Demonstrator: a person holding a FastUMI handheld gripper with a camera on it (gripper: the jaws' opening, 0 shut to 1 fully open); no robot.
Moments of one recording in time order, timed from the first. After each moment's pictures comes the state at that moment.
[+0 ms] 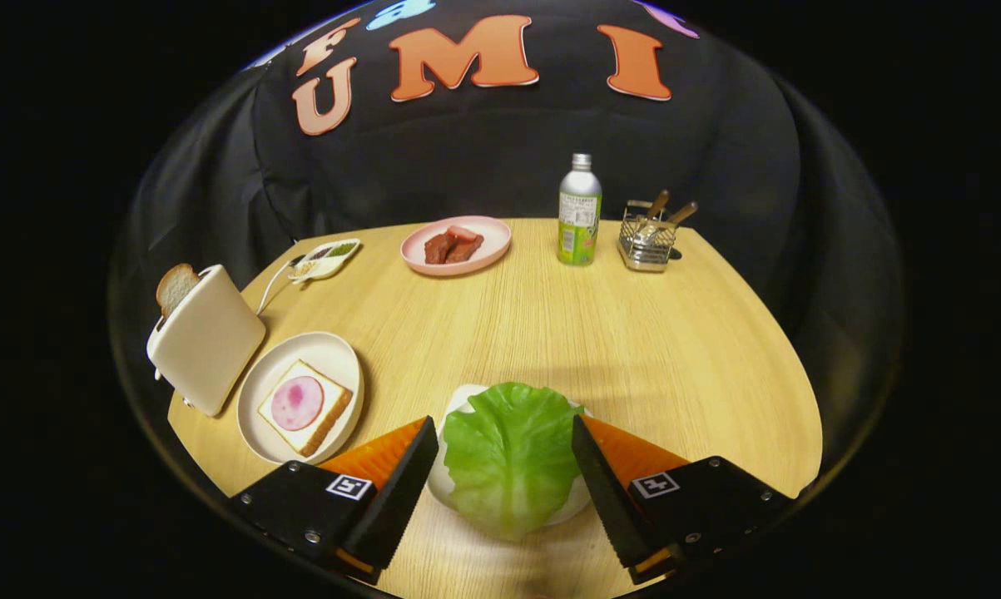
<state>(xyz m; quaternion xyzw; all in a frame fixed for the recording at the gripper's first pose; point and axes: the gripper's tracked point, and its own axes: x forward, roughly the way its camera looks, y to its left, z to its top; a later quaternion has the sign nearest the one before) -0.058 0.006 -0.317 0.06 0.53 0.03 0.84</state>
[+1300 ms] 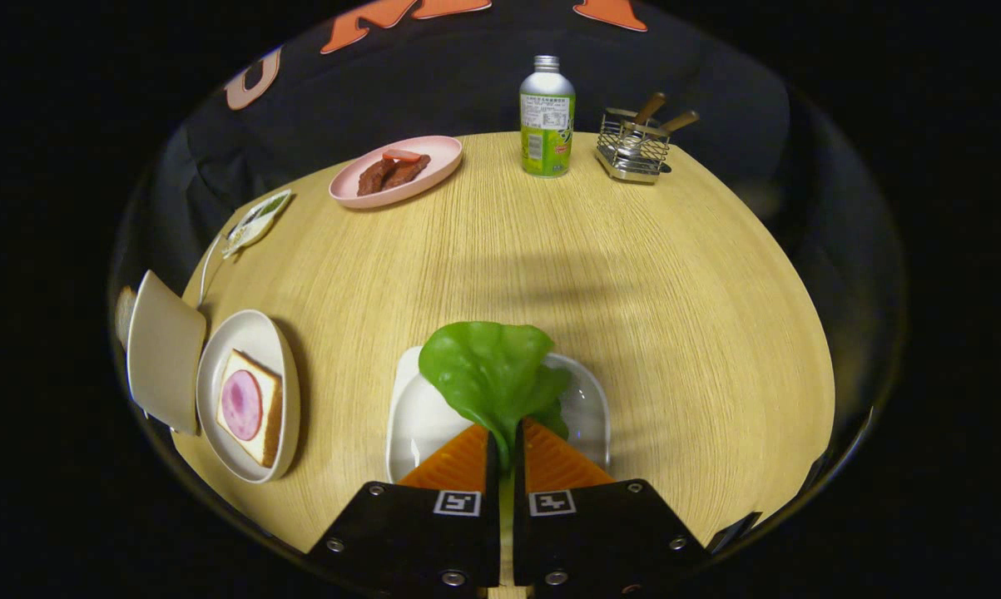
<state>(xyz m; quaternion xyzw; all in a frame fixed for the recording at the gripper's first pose) -0.054 0.003 -0.351 0.09 0.62 -0.02 0.78</state>
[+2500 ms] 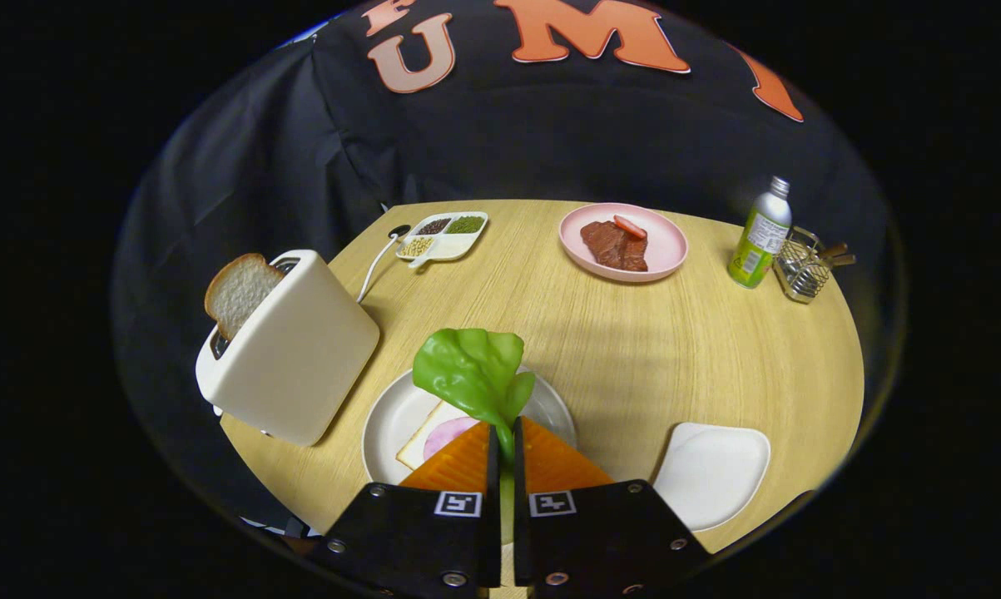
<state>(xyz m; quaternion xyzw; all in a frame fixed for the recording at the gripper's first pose) -0.006 0.208 -0.291 0.06 0.55 0.18 0.81</state>
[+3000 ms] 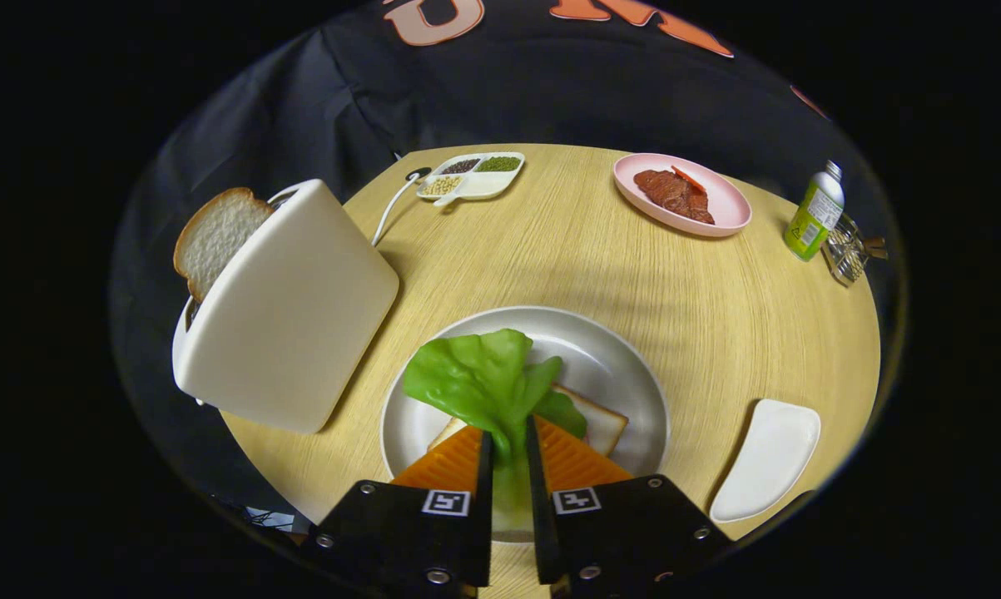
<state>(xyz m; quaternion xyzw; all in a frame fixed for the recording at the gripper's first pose) -0.037 0.258 -0.324 0.04 0.61 0.20 0.77</state>
